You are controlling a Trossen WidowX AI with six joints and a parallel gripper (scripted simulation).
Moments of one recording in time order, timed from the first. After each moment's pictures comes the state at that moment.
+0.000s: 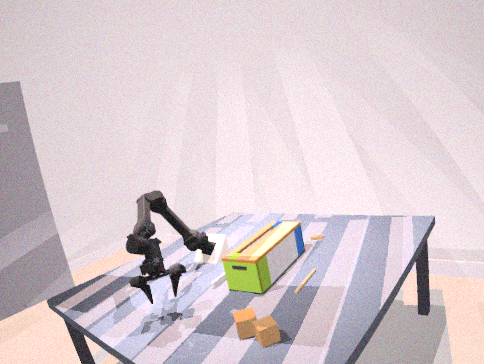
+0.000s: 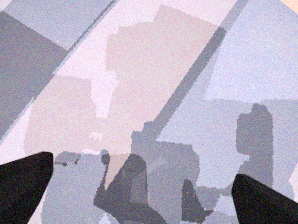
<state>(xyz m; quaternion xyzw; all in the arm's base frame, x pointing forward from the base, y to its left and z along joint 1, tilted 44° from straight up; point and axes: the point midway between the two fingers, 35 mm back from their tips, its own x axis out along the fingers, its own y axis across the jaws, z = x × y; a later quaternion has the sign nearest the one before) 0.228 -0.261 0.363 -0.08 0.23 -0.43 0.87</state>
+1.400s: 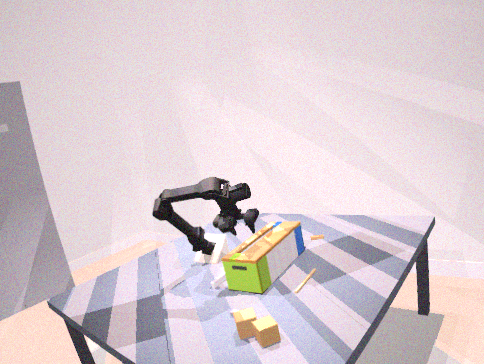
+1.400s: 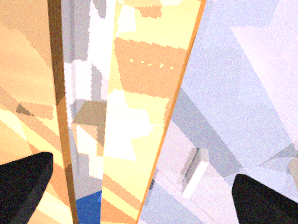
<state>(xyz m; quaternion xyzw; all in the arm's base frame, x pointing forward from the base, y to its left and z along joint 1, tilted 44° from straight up) 0.278 0.070 0.159 0.35 0.45 -0.50 0.65</state>
